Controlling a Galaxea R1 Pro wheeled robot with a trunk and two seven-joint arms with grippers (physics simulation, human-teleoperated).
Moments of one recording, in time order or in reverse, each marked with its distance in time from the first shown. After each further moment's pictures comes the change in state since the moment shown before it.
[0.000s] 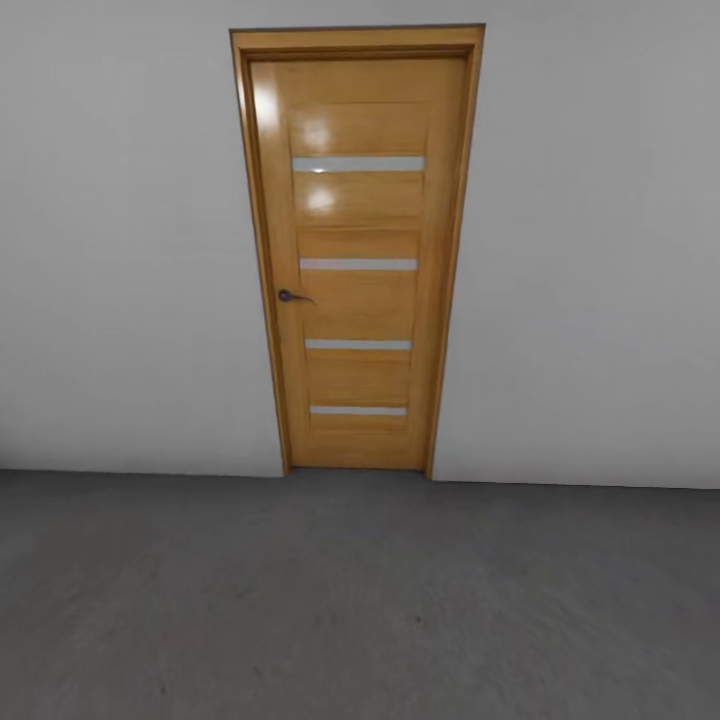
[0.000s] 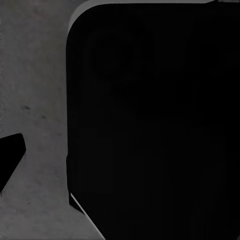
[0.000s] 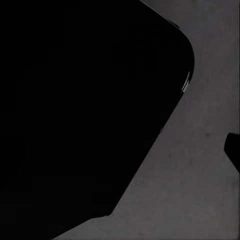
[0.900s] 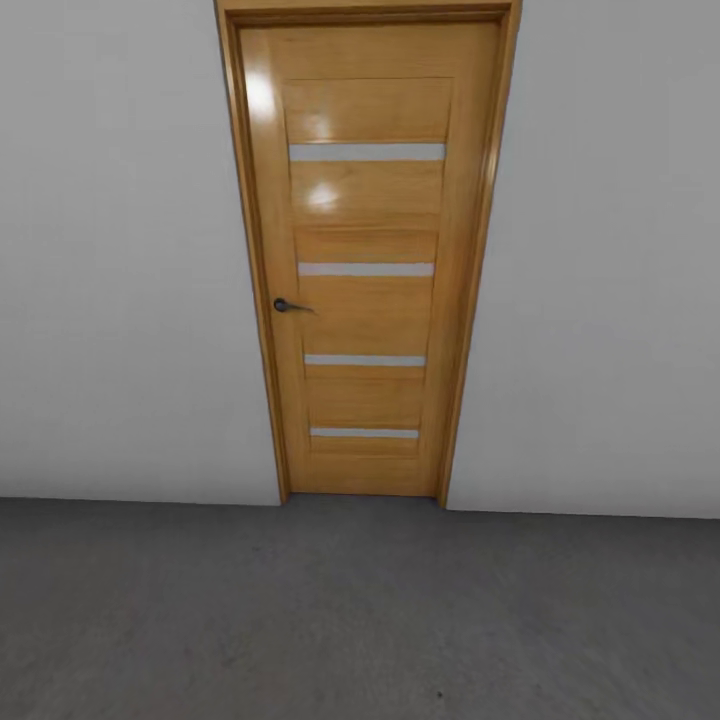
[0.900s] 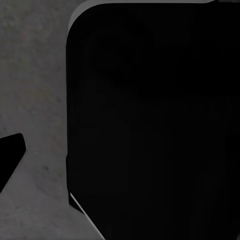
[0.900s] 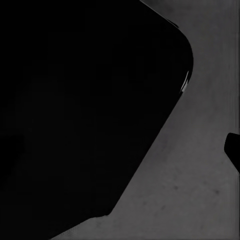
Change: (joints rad) left arm 0.000 0.000 0.000 0.000 0.004 0.000 0.000; right arm 0.000 -0.001 0.000 0.000 0.000 0.000 0.000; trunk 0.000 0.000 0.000
